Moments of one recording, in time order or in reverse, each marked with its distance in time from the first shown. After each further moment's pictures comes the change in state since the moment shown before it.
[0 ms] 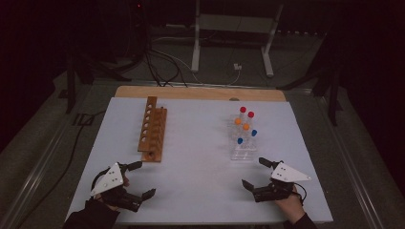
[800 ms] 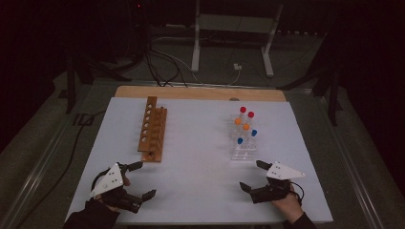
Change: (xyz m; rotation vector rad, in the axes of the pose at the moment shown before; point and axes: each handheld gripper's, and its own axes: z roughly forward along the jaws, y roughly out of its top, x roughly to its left) left arm -0.003 0.002 -0.001 -0.005 -0.009 0.014; right arm 0.005 0.004 0.006 0.113 0.007 0.029
